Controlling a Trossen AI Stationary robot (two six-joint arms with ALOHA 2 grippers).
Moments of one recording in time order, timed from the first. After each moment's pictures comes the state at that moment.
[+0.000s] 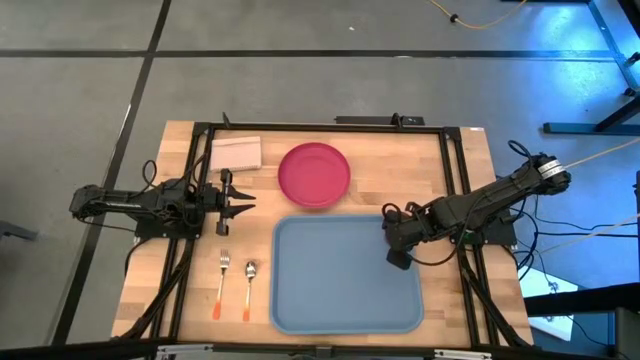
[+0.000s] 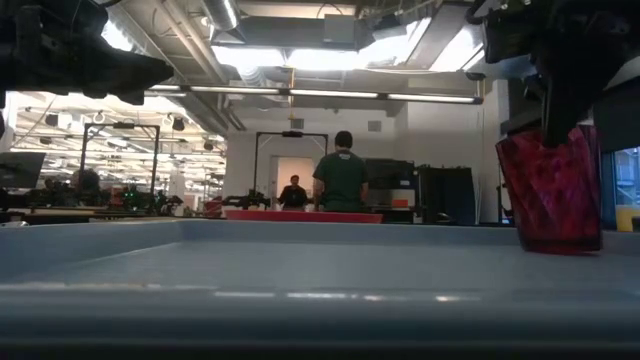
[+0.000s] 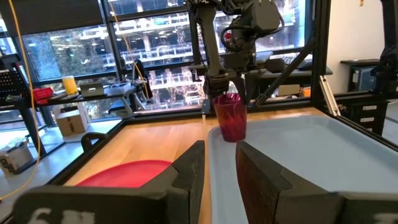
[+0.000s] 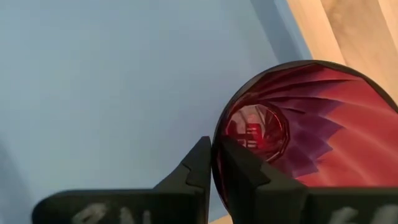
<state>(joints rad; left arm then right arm) 0.00 0.11 0.01 0.21 -0.04 0.11 0.37 1.34 0.96 -0.92 0.13 0.78</state>
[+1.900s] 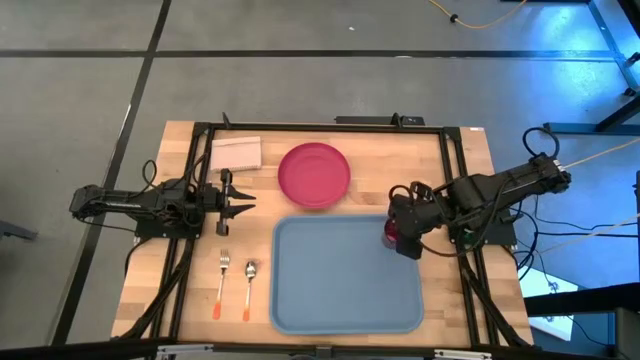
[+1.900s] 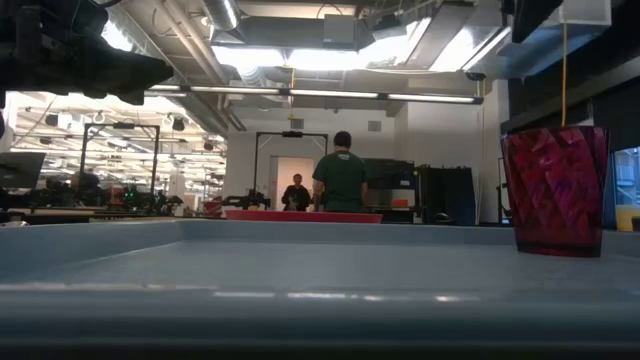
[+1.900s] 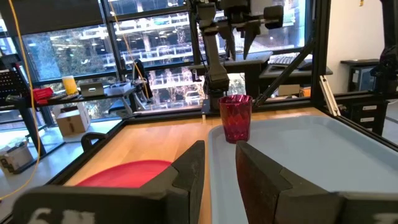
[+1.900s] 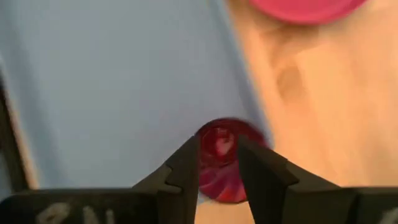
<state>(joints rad) 0.00 0.11 0.01 0.21 -0.04 0.11 0.36 1.34 1.38 -1.27 0.24 0.61</state>
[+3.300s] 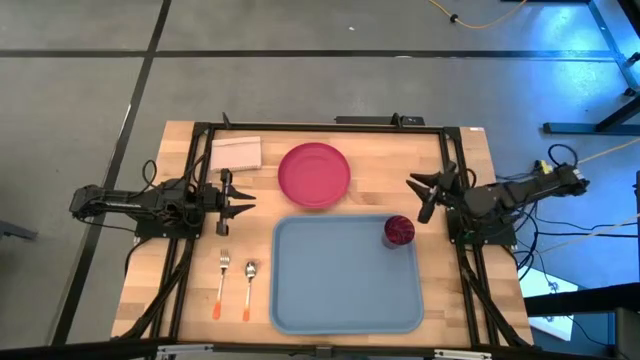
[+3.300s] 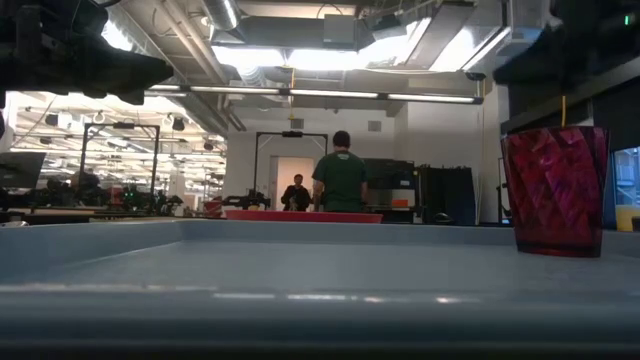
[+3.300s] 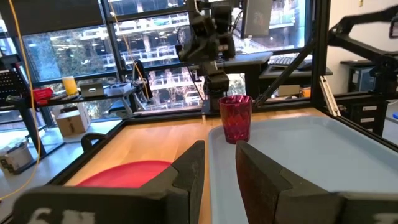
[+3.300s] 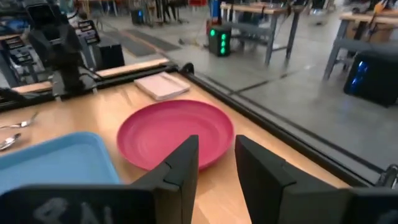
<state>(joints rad) 0.00 0.11 0.01 0.21 -0.04 0.11 0.33 0.39 0.36 -0.24 0.88 0.25</state>
